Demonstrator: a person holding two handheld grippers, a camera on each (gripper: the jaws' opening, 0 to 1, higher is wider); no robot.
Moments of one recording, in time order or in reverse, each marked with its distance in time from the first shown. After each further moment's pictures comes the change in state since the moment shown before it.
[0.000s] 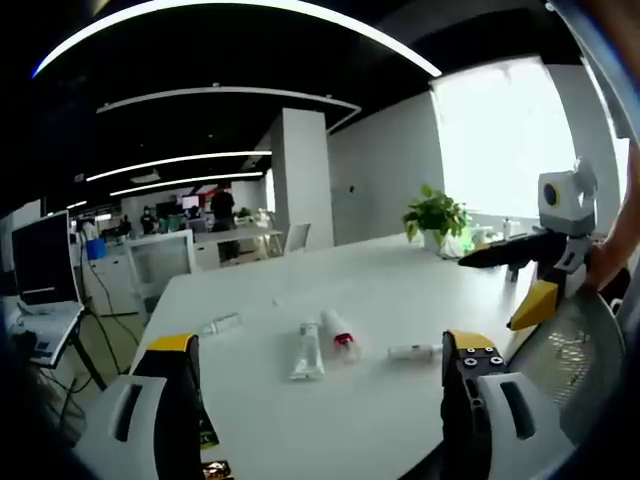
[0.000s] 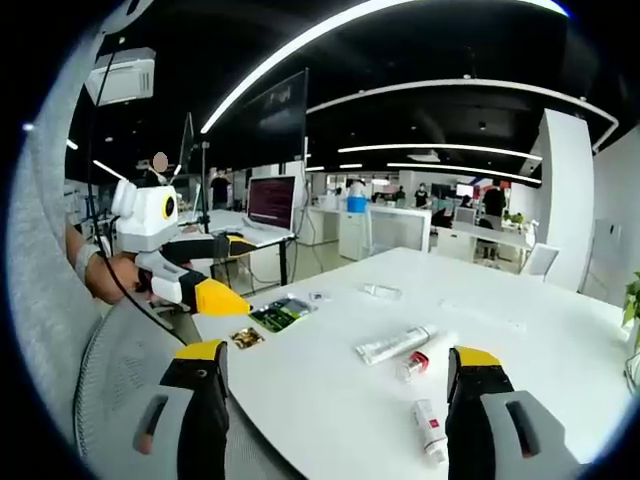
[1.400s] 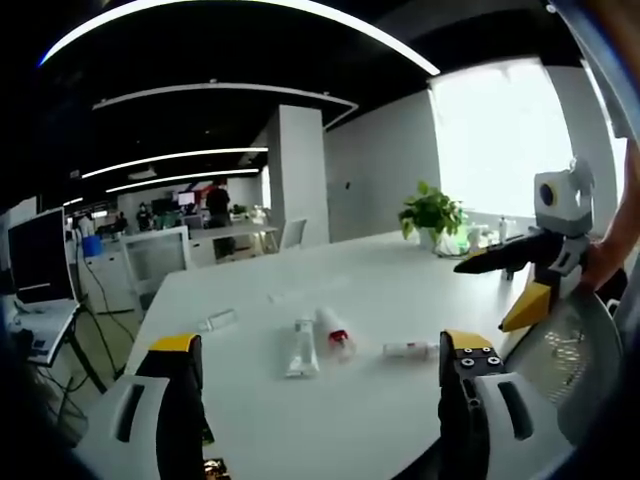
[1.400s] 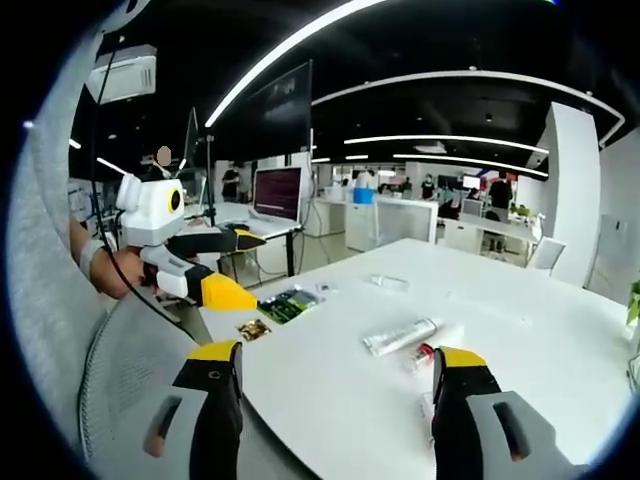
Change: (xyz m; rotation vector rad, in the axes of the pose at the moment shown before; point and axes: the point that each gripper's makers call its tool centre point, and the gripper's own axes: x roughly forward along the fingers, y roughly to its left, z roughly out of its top) left arm 0.001 -0.004 -0.003 -0.006 0.013 -0.021; right arm 0.001 0.005 -0.006 0.003 0.042 0.031
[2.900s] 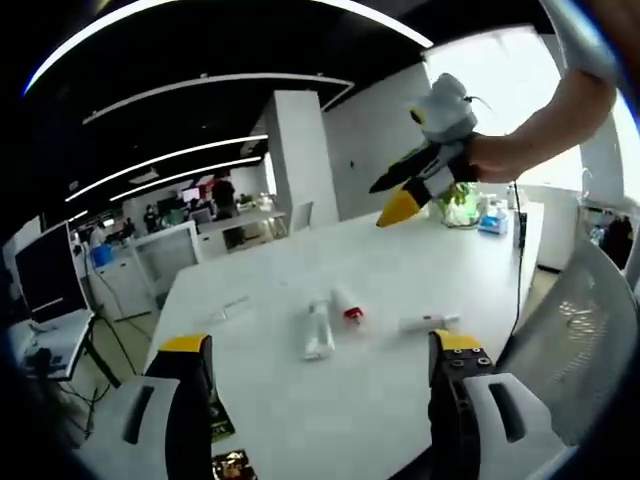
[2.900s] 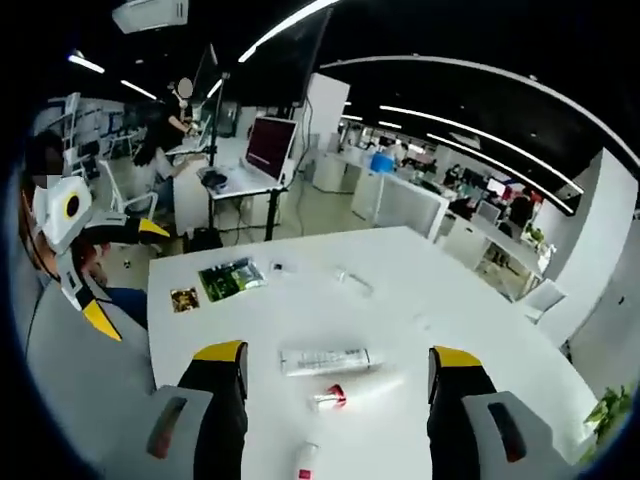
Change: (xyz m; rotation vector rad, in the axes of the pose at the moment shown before) left arm 0.002 0.006 -0.019 0.107 0.090 0.053; right arm 0.105 -0.112 0.065 -0.285 0.241 0.034
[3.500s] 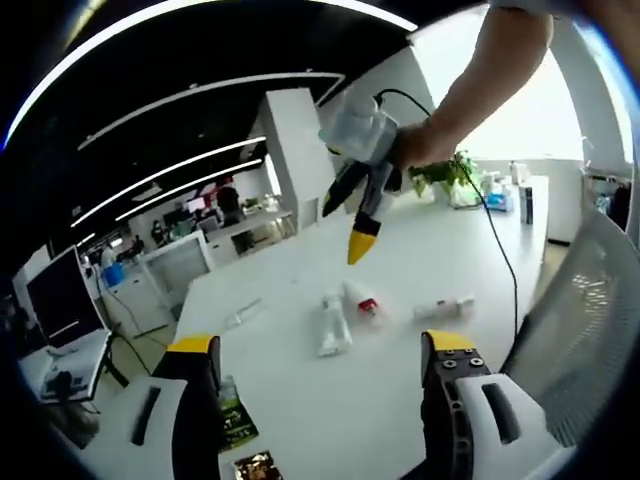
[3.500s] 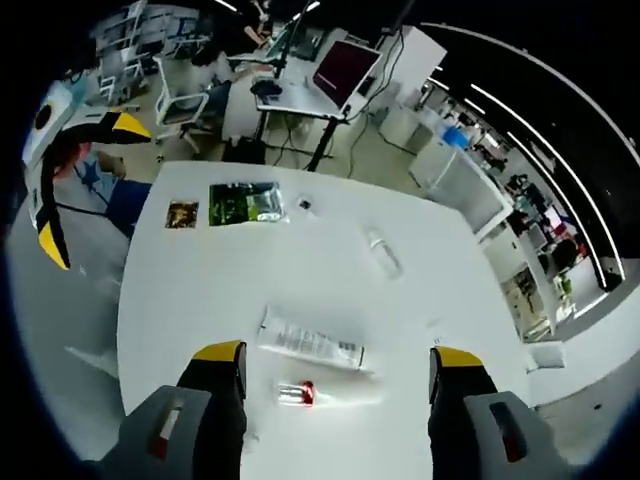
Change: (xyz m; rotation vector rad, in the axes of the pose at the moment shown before) left arm -0.001 0.006 -0.001 0.091 0.011 0.043; right arm 0.092 0.006 -0.013 -0.405 0.265 0.162
